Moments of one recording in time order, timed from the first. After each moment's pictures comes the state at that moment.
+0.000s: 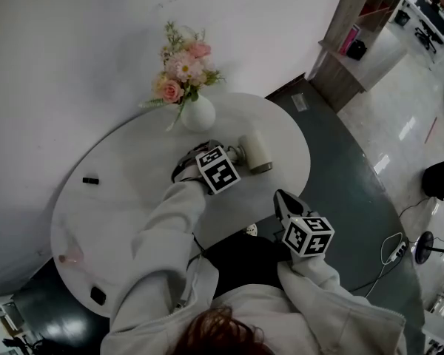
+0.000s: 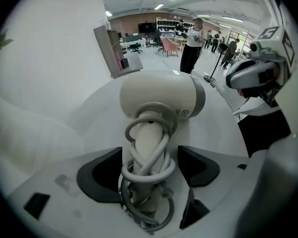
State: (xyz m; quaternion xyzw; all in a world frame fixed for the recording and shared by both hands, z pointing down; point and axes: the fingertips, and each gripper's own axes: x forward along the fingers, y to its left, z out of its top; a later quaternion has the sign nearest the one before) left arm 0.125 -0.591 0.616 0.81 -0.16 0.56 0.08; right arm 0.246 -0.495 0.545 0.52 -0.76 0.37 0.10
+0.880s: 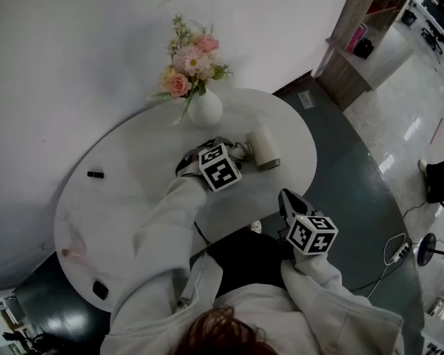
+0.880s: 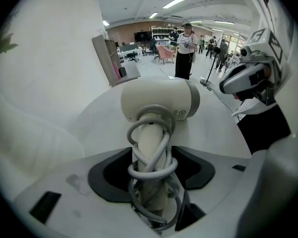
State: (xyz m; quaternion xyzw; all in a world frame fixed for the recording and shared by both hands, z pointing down) left arm 0.129 -0.590 0.610 0.83 -0.15 0.53 0.05; right arm 0.246 -0.488 0.557 0.52 -0.75 0.39 0.09
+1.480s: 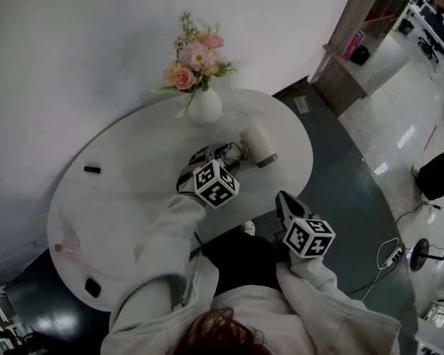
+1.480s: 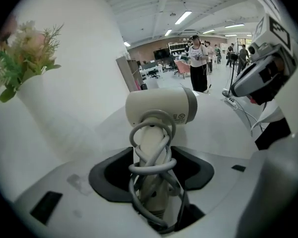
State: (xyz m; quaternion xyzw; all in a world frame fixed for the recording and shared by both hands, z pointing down) left arm 0.121 -0.589 0.591 0.85 -0.29 0.45 0.00; right arm 0.244 -0.476 0.547 0.53 -0.75 0.39 0.08
